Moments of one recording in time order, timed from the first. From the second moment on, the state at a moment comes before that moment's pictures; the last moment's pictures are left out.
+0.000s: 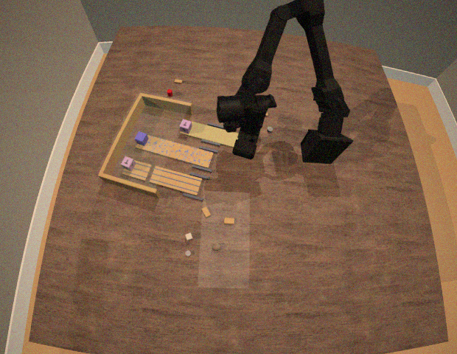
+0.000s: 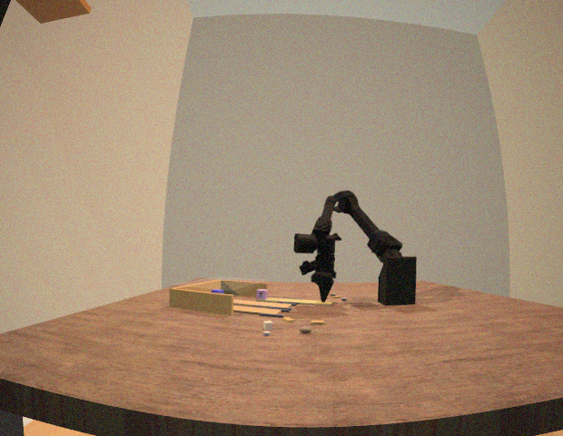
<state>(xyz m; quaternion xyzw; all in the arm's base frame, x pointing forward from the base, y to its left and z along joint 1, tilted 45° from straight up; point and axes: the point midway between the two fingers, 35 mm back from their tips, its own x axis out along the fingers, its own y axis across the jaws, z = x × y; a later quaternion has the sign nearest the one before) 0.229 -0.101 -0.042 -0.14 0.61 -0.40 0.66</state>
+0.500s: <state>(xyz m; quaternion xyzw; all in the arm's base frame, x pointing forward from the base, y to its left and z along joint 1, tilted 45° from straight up) 0.209 -0.094 -0.046 -0.14 0.61 -0.40 0.66</state>
